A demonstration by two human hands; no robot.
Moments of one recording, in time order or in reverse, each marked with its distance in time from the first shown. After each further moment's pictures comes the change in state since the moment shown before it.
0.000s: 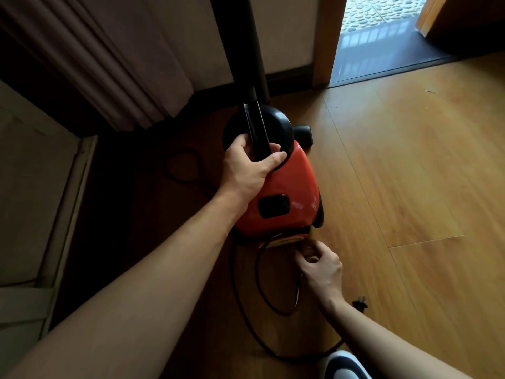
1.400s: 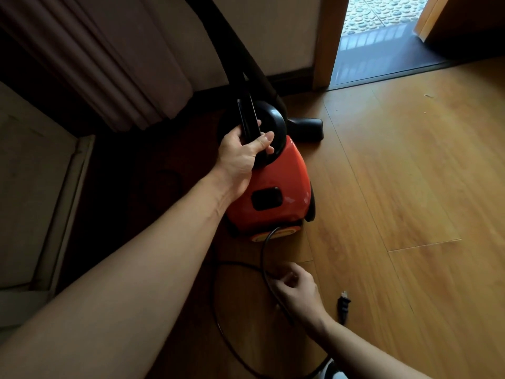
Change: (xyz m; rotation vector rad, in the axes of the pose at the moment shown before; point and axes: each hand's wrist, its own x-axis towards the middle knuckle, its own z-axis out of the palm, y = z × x) left_hand 0.027 0.018 -0.006 -0.429 -0.096 -0.232; right_hand -0.027 0.010 0.019 0.059 -0.435 0.177
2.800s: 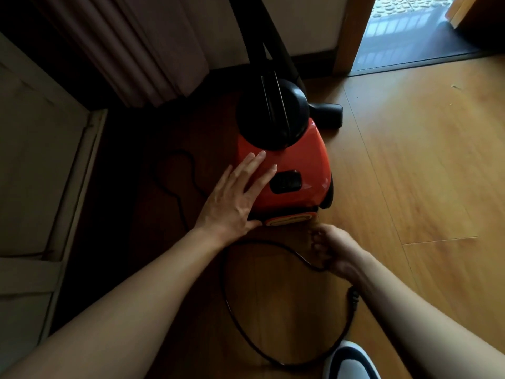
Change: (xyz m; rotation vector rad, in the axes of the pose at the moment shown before) left_hand -0.055 -0.082 -0.091 1.678 -0.227 0.557; right_hand 0.042 -0.057 -0.050 0.427 -0.031 0.381
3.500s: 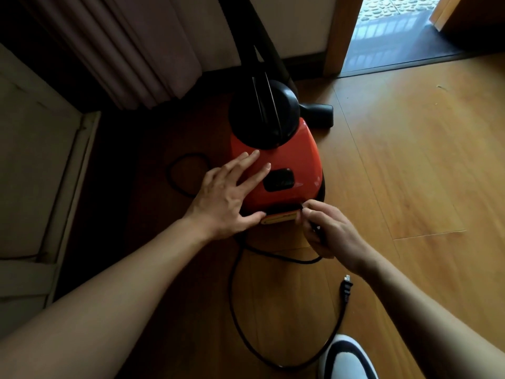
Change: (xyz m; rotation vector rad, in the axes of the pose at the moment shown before) left_hand 0.001 -0.007 -0.016 -0.014 0.003 0.046; right_hand -0.059 -0.027 0.005 -0.385 -0.361 -0.636
